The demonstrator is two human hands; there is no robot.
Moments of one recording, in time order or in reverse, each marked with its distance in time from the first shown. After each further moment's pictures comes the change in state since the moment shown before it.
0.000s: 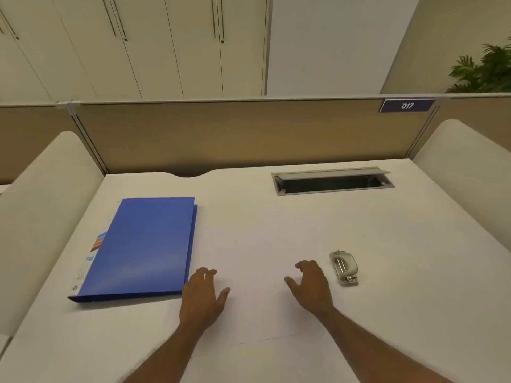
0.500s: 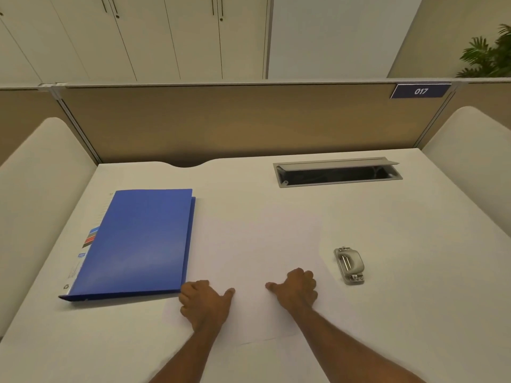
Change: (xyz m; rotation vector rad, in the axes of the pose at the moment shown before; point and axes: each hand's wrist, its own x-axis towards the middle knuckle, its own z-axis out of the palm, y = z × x) left_hand 0.004 0.027 0.019 -0.079 0.049 -0.526; right_hand 0.012 -0.038 0.040 -0.065 -0.086 0.451
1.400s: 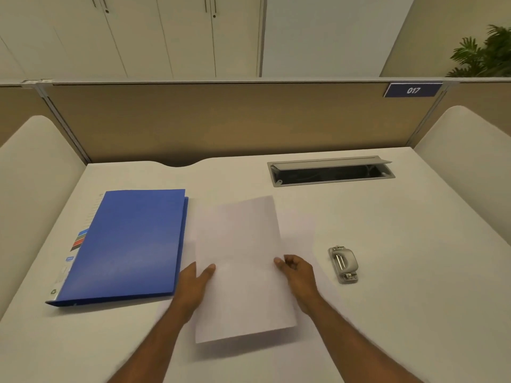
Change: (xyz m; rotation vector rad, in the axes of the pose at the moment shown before) left_hand 0.027 -0.002 -0.047 -0.830 -0.404 0.176; right_hand 0.011 0.013 -0.029 0.978 -0.246 -0.161
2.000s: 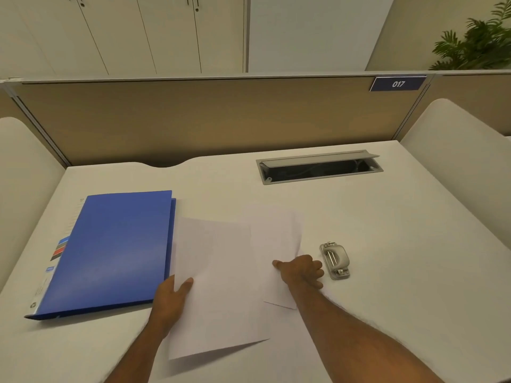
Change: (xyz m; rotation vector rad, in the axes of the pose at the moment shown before) left_hand 0.001 -0.018 -0.017 0.118 0.062 -0.057; right_hand 0.037 -0.009 0.002 -0.761 0.504 0.435
